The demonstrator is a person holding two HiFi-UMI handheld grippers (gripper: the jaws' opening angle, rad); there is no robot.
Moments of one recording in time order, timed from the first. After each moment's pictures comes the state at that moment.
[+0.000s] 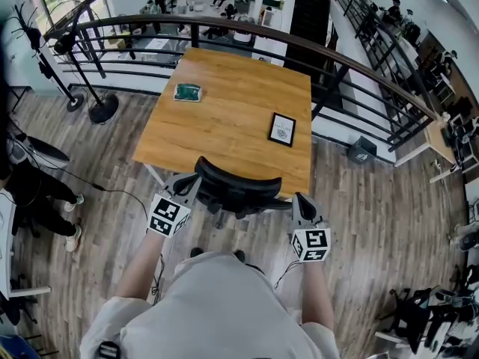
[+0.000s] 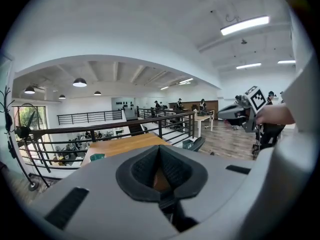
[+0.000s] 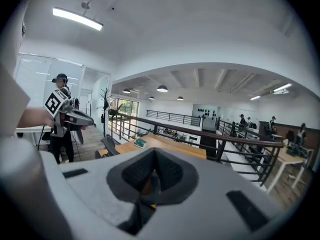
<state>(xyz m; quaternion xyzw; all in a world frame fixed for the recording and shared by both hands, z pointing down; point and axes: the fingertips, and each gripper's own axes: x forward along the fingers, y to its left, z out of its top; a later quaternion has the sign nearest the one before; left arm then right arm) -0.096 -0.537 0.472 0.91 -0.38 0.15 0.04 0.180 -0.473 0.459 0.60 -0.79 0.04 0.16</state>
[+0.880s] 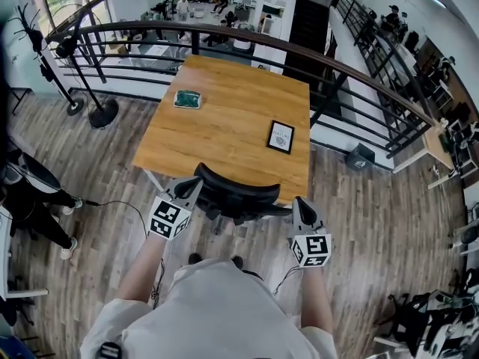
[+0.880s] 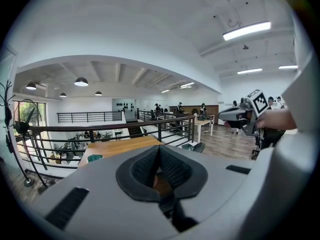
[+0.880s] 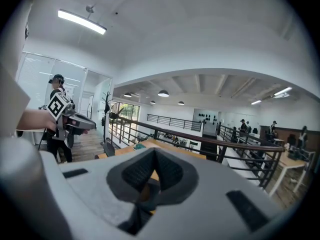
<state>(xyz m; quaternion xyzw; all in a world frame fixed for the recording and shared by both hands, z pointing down) -0.091 -0.541 0.459 0.91 -0.38 0.13 0.04 0.179 -0.472 0.435 0.60 -0.79 0.01 0.14</state>
